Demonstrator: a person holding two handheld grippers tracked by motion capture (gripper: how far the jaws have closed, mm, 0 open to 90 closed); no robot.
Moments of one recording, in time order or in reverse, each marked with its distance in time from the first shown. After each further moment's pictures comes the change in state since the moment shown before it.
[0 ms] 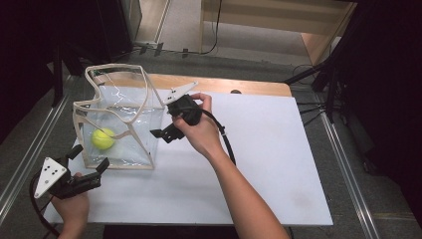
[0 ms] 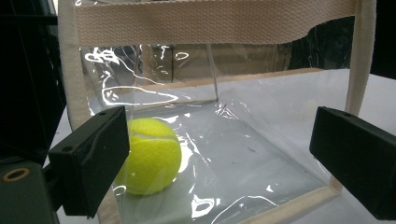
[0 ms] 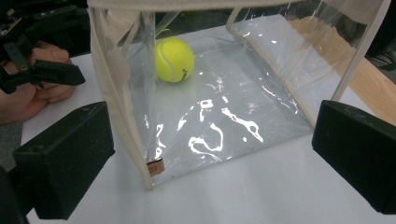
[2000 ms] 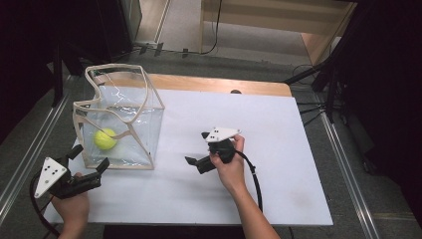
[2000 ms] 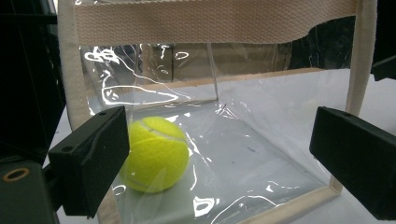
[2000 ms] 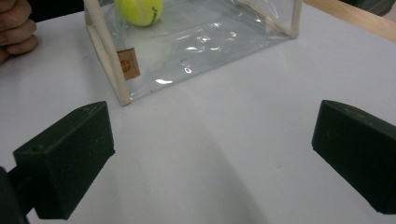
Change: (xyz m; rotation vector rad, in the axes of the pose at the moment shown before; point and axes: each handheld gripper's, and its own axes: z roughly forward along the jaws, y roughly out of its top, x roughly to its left) left arm 0.000 0.000 0.000 -0.001 0.000 -0.004; right arm 0.009 -0.147 -0.016 -0.128 -0.114 0.142
